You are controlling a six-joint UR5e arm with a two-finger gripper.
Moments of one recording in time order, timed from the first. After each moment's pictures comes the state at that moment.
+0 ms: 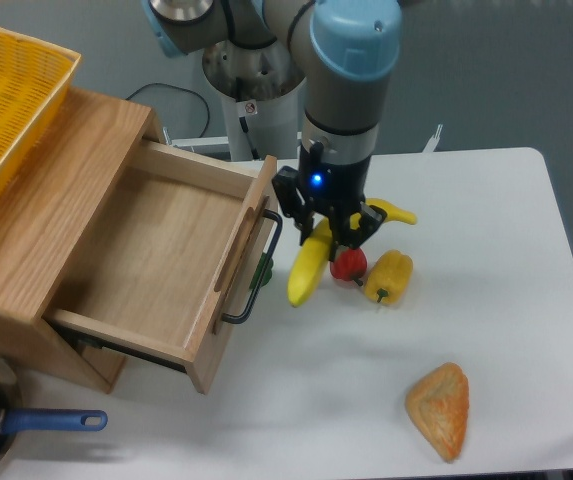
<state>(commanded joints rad) 2.48 -1.75 -1.38 -1.41 1.35 0.88</state>
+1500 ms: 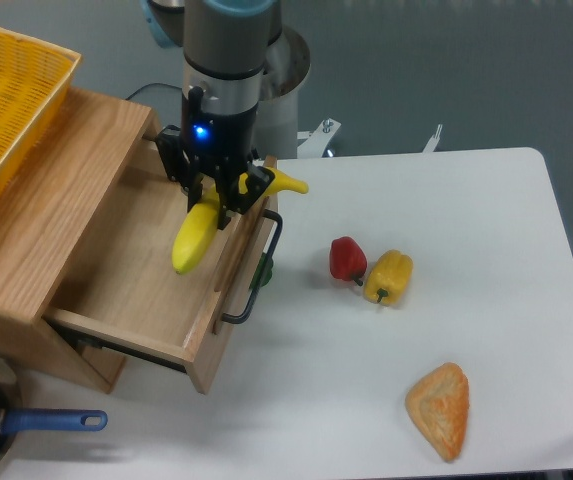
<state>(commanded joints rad) 2.32 -1.68 -1.42 -1.46 1.34 0.74</state>
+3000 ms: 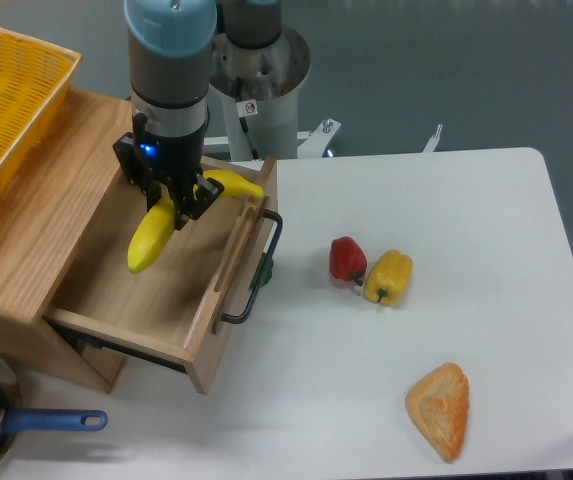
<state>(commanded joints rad) 2.23 -1.70 -1.48 -1.47 1.36 0.70</state>
